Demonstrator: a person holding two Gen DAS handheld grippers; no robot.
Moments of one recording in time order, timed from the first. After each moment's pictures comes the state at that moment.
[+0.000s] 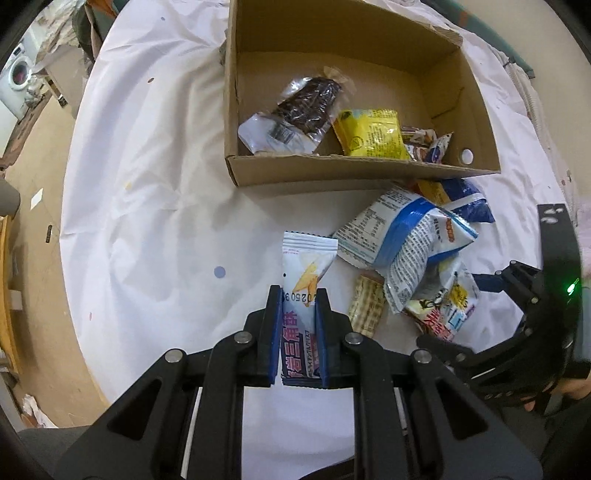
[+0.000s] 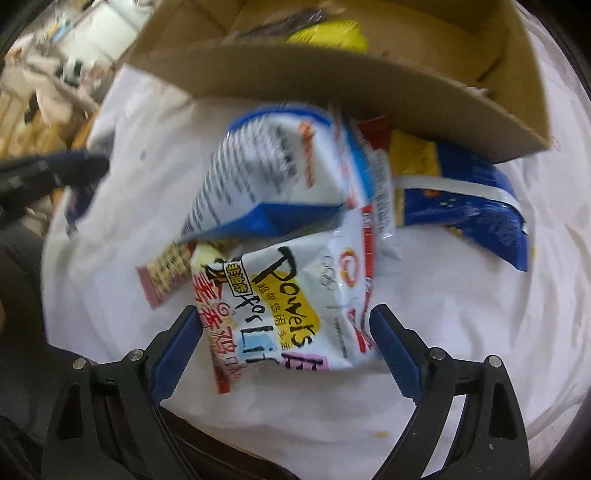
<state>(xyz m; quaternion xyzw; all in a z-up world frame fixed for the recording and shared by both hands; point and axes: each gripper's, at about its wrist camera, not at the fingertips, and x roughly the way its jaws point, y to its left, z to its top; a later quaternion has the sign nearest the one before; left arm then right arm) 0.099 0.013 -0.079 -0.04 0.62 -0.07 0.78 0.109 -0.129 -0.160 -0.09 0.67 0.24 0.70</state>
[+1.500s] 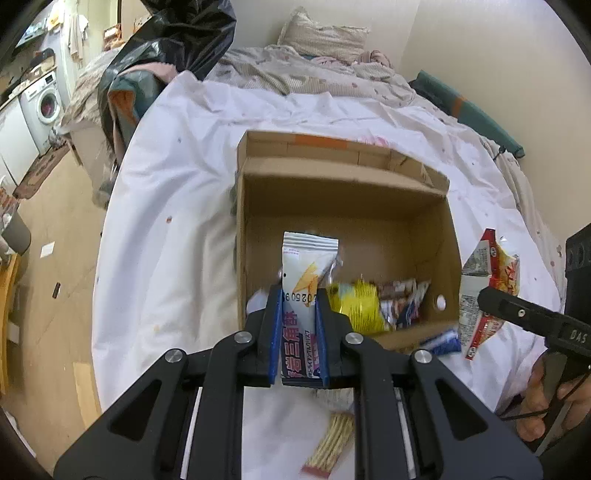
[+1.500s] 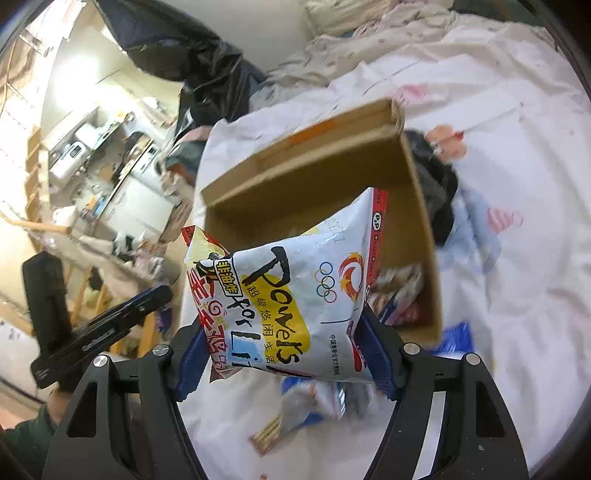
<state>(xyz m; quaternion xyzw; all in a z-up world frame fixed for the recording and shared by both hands) 0.172 0.024 0.014 -0.07 0.46 -0.05 0.88 0.203 -0.233 -0.034 0.20 0.48 0.24 0.82</state>
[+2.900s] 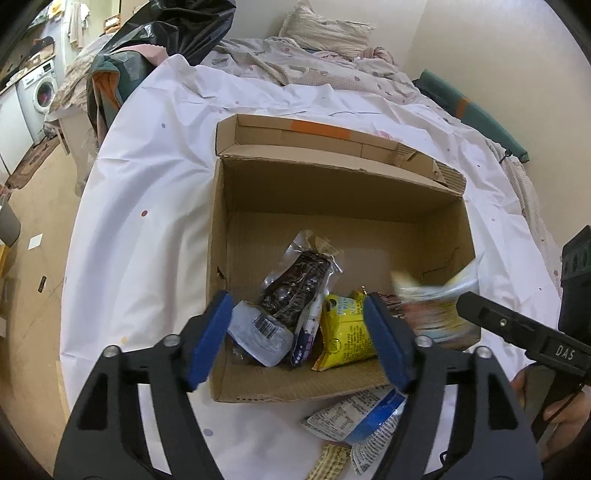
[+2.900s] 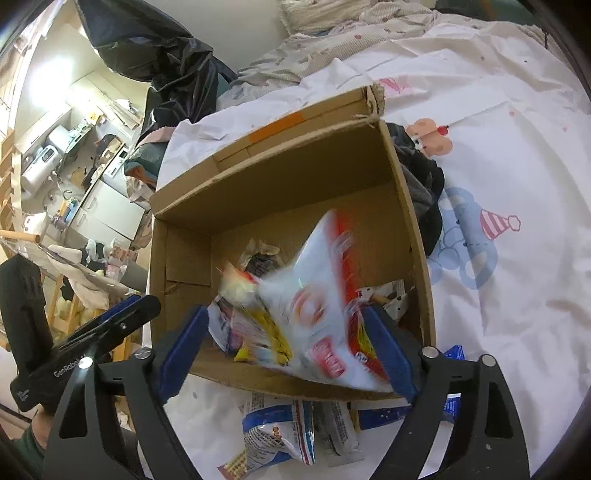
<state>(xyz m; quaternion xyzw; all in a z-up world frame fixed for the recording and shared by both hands) 0.198 0.013 -0.027 -0.09 0.47 -0.05 0.88 0.225 -0.216 -0.068 0.19 0.49 0.20 0.83</state>
